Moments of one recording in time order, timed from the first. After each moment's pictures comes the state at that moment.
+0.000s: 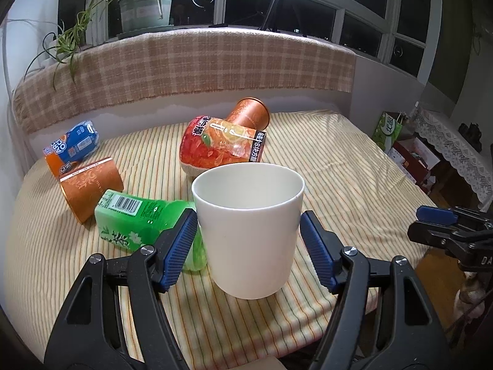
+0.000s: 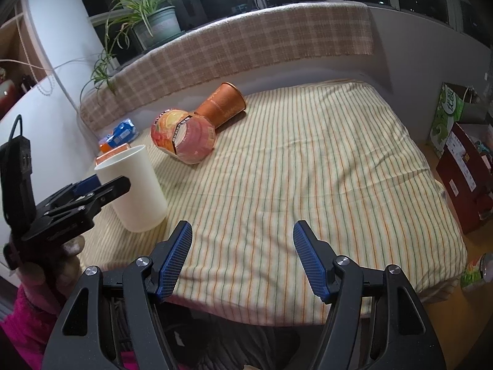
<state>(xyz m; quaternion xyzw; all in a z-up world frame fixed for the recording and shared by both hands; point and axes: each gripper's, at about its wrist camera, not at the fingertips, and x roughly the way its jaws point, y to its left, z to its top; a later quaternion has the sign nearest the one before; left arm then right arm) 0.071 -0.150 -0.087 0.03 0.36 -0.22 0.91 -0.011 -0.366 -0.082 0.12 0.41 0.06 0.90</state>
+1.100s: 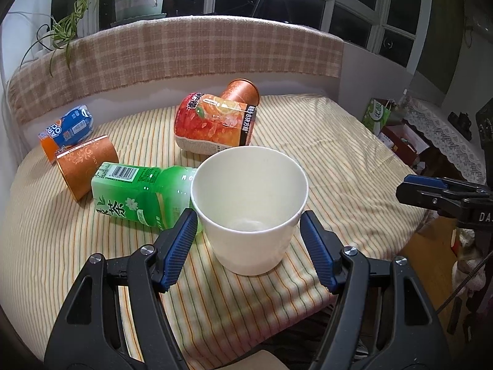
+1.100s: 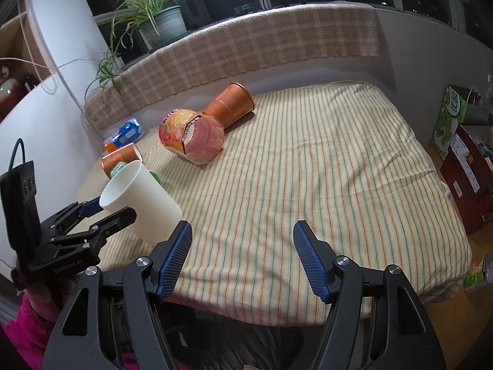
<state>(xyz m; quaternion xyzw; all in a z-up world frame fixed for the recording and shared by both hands) 0.049 -0.136 -0.096 0.04 0.37 -0.24 0.89 -0.009 -0.357 -0.081 0.12 0.41 0.07 0.90</state>
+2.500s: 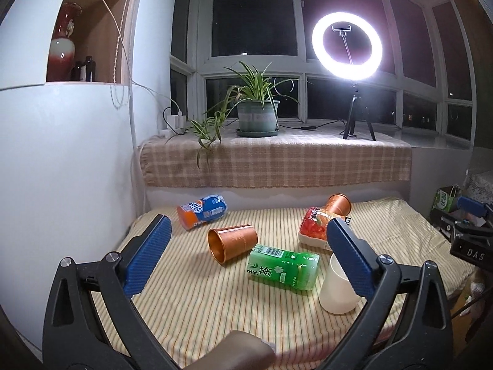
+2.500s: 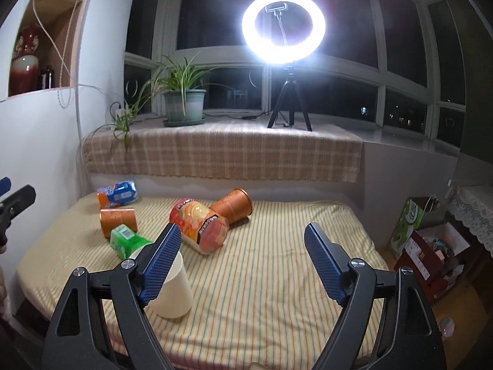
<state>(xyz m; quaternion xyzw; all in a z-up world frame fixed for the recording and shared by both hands) -0.041 -0.035 0.003 0.01 0.15 -0.03 0.99 -0.042 -0.280 -0.009 -0.01 0.19 -0.02 0.98</state>
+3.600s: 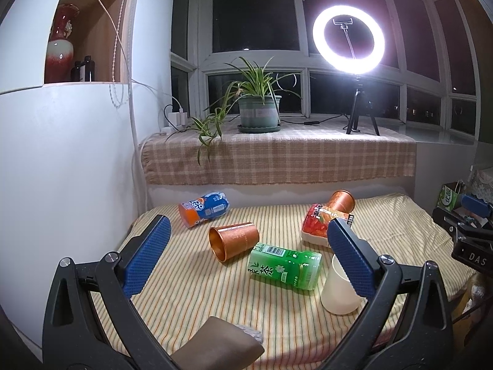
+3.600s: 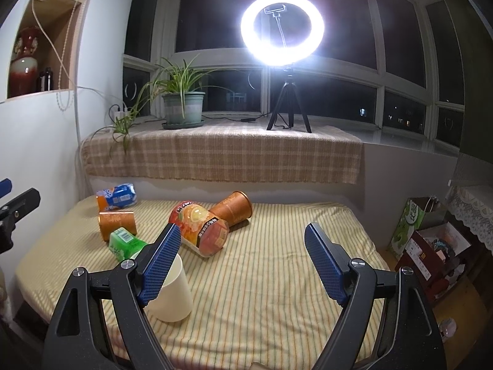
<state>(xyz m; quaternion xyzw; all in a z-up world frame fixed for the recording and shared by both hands) -0.033 -0.035 0.002 0.01 0.16 -0.02 0.99 -0.042 -0.279 -0.010 -0.01 0.19 -0.02 0.98</state>
